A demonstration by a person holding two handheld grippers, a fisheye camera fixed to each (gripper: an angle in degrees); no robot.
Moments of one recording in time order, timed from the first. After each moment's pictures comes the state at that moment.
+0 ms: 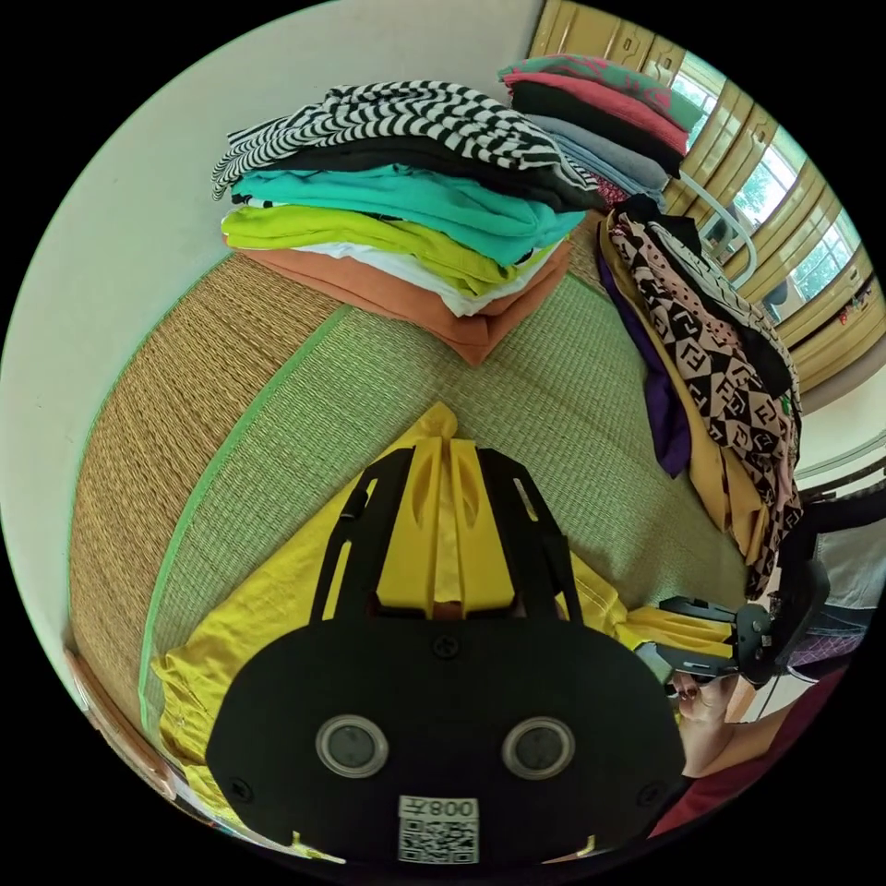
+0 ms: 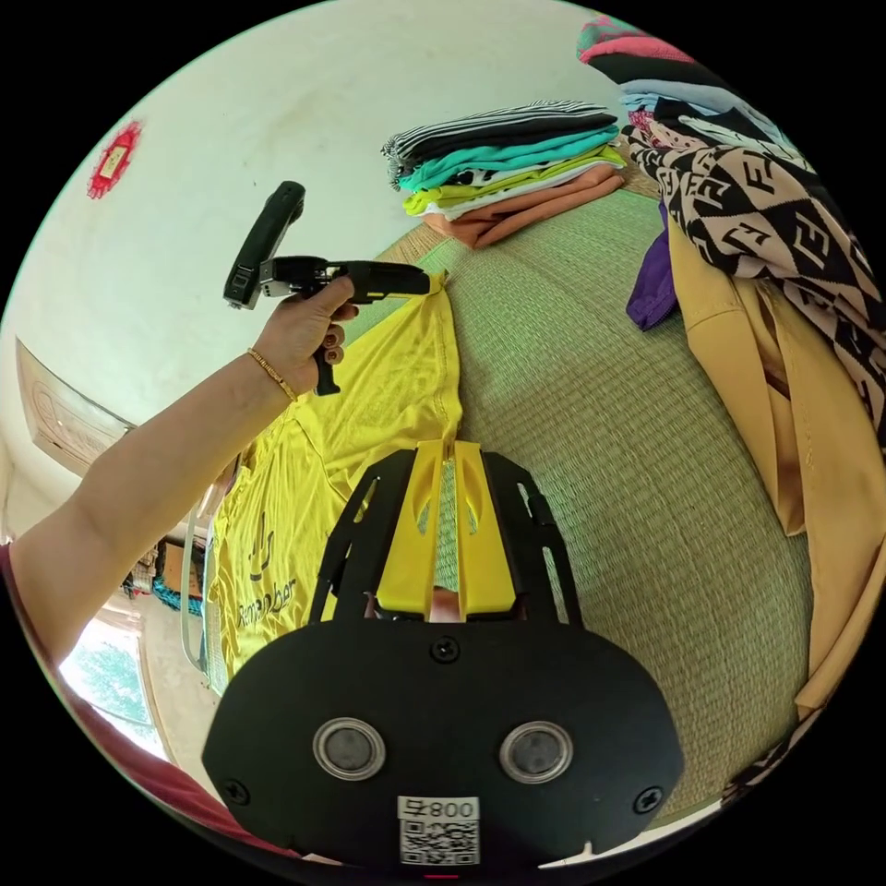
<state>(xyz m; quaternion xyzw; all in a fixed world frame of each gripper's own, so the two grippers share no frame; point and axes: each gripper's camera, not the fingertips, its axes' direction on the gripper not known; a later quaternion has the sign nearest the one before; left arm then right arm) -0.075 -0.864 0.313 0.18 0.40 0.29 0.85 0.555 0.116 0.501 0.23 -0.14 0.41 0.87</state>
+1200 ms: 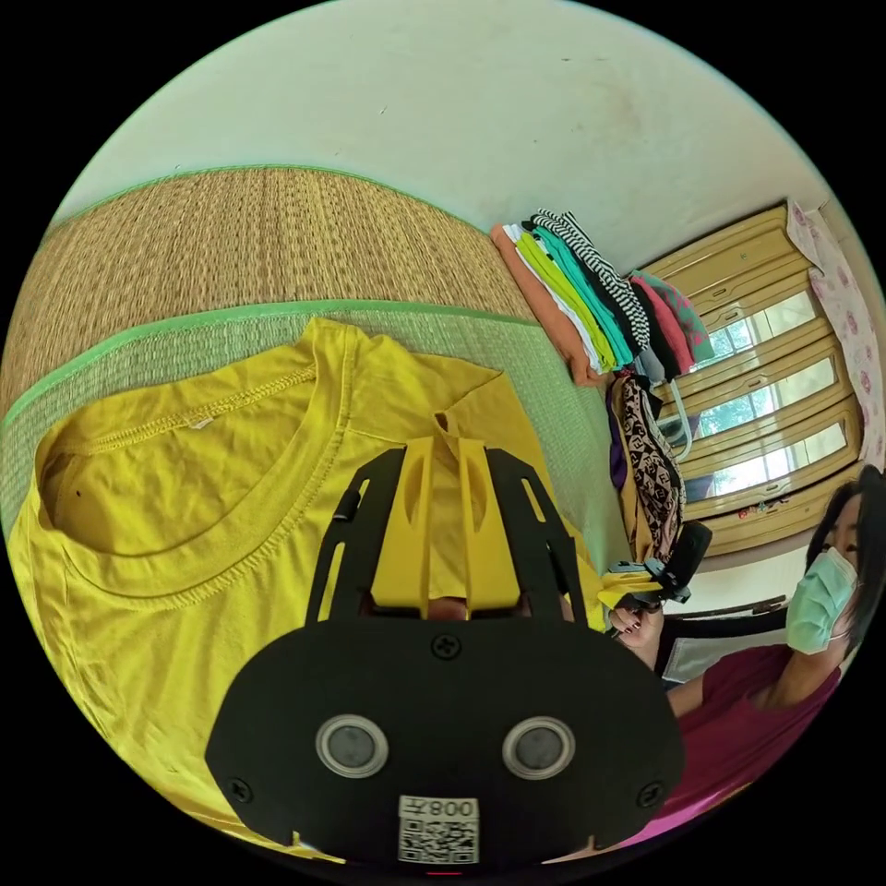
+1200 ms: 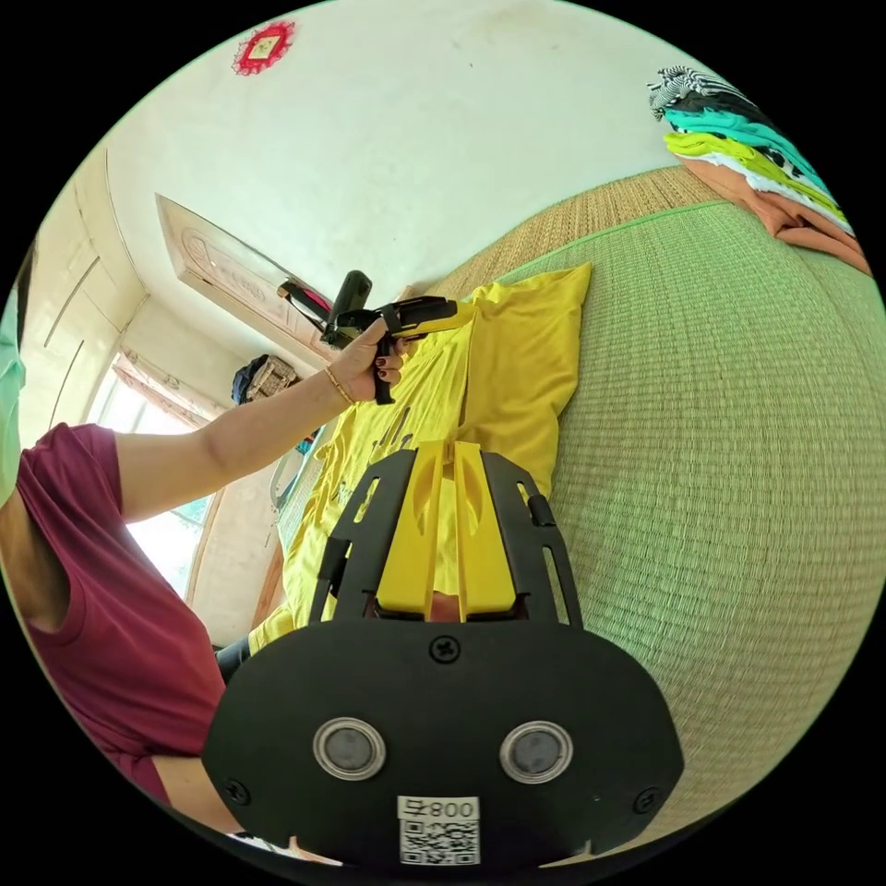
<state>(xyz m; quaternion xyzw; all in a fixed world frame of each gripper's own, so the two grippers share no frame) -0.304 -0.848 0.500 0.11 0.57 0.01 0.82 0.535 0.057 0.519 0.19 -0.34 0.14 0.91</state>
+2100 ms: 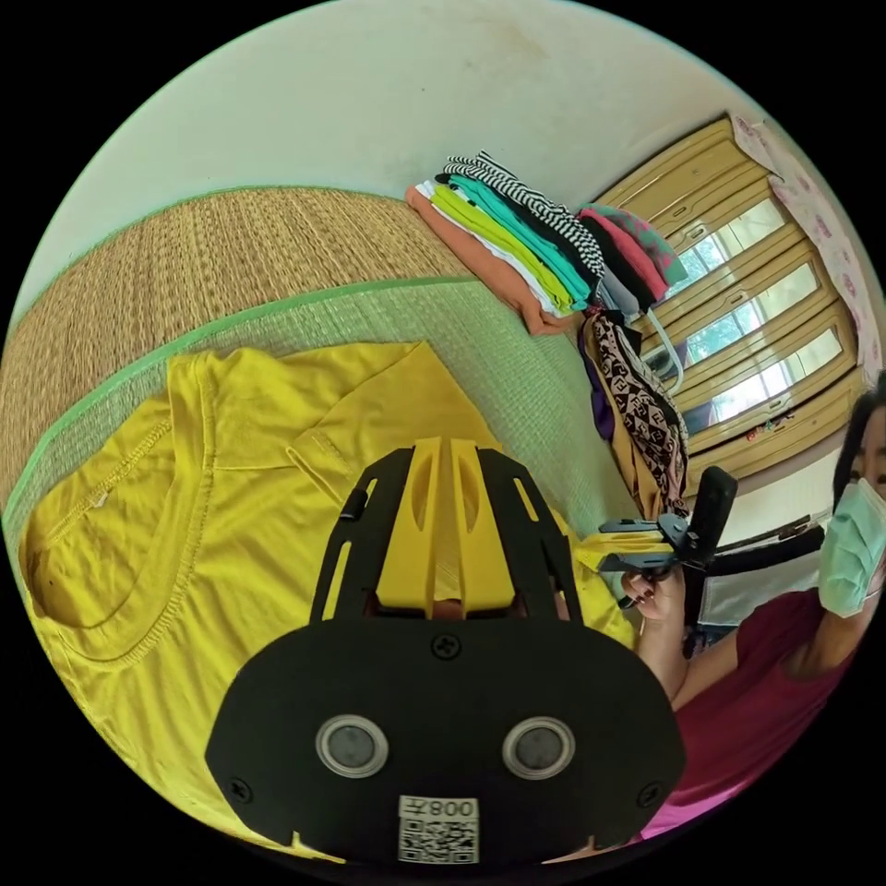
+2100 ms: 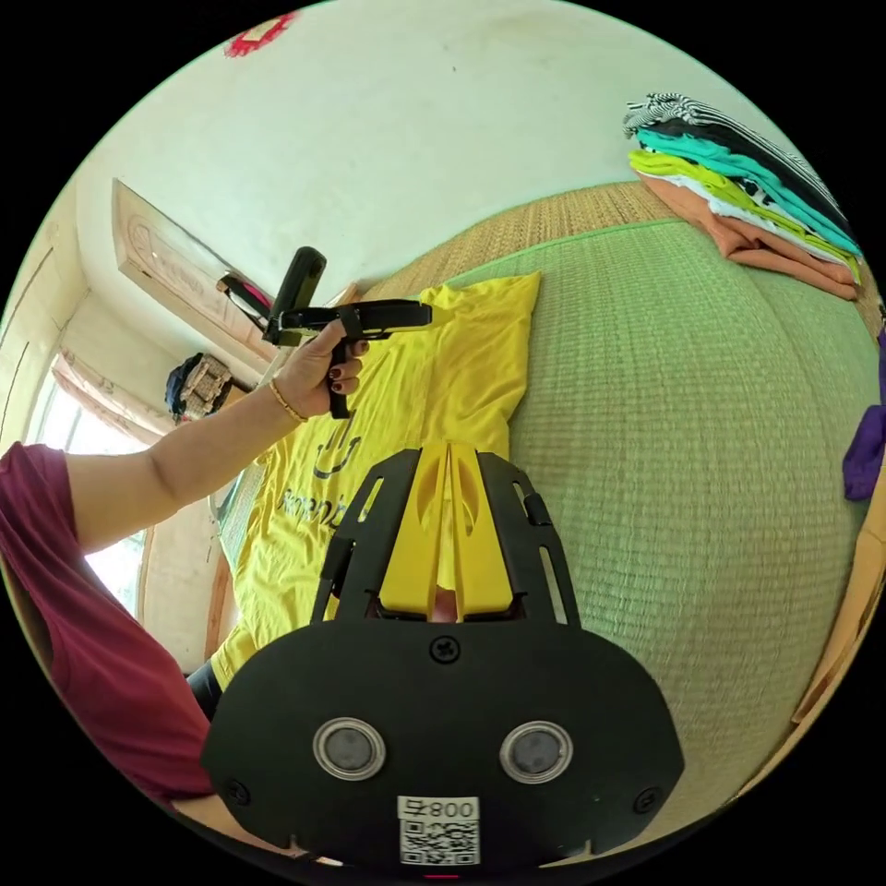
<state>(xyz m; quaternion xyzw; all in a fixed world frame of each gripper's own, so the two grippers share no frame) -0.267 -0.840 0.485 0.15 0.56 0.14 0.80 0.542 0.017 0.538 0.16 -0.21 0.20 0.94</state>
